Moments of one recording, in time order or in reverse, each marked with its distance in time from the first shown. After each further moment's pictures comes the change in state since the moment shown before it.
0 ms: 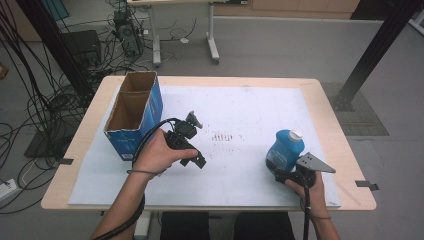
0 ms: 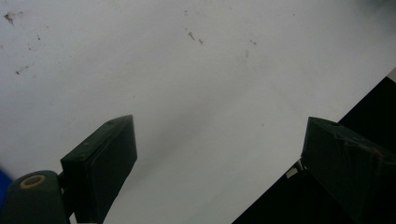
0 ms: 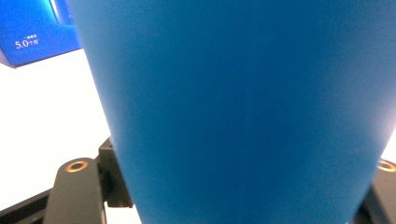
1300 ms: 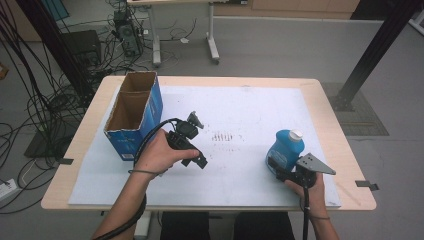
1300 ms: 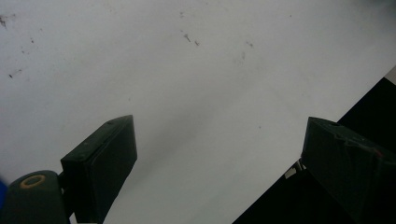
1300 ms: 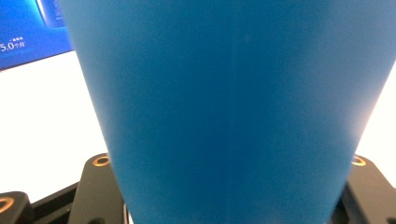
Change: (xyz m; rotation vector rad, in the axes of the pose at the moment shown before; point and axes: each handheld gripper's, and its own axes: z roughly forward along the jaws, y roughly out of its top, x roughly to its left) left arm -0.002 0.002 0.002 0.001 -0.005 0.004; right arm 0.001 -0.001 -0.001 -0.016 -0.044 -0.006
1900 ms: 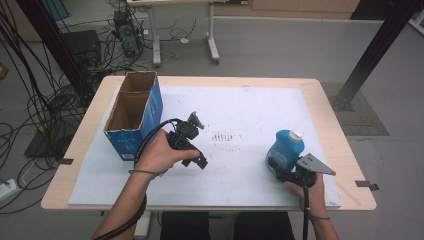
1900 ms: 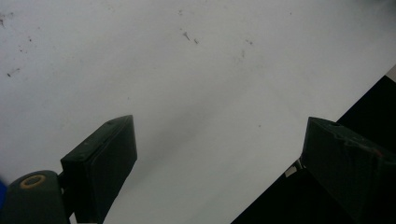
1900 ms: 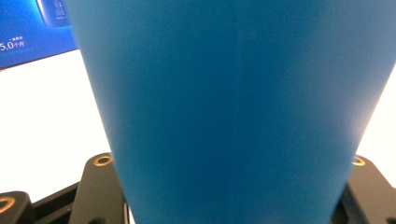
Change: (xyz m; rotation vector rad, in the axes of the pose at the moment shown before) left arm -0.001 0.001 0.001 0.007 0.004 0.003; right arm 0.000 -0.001 0.000 -0.005 -0.001 -0.005
